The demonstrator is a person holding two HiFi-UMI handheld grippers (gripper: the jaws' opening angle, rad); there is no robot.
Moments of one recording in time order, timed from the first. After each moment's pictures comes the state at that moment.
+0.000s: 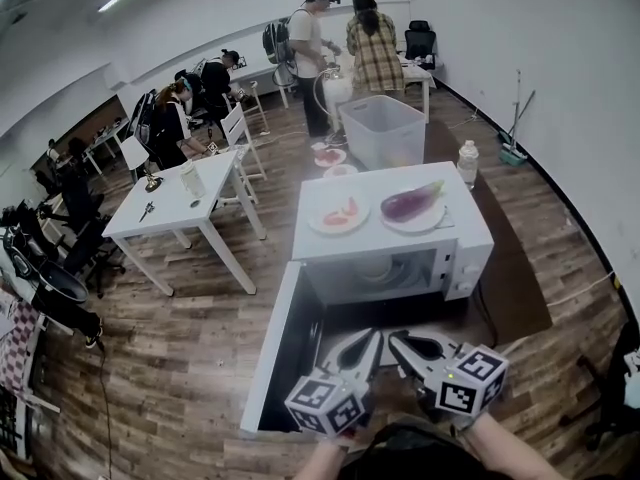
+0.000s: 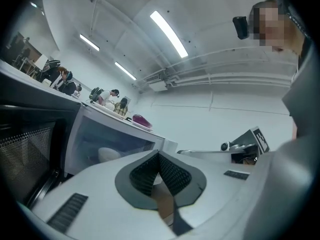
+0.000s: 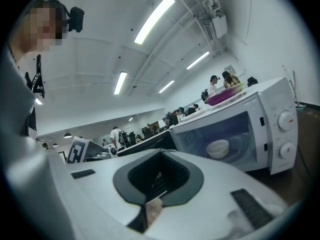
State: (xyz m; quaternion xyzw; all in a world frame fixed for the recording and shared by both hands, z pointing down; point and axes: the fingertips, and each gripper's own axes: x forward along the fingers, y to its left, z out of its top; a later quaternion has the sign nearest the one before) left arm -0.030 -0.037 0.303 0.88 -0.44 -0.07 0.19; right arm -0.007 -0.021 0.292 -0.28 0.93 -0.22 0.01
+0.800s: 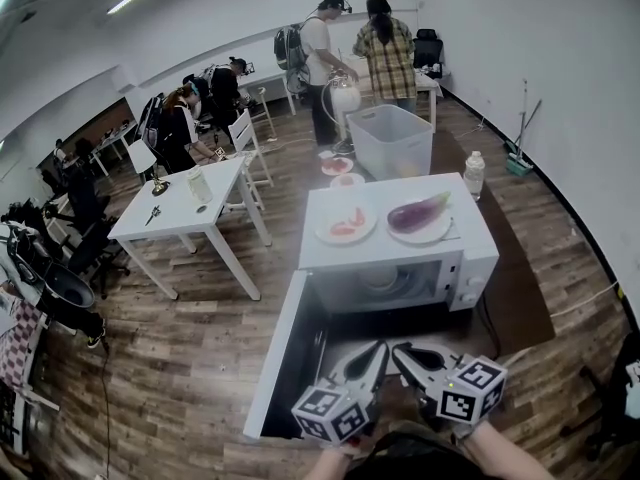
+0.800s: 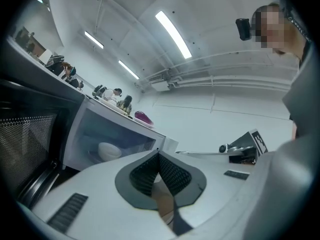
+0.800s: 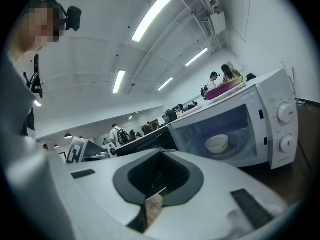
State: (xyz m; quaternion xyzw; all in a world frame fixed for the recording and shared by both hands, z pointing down) left arm -0.028 -0.036 0.315 0.87 -0.44 -0.08 0.21; right arm -0.008 -0.022 0.307 -0.28 0.93 -0.23 0.00
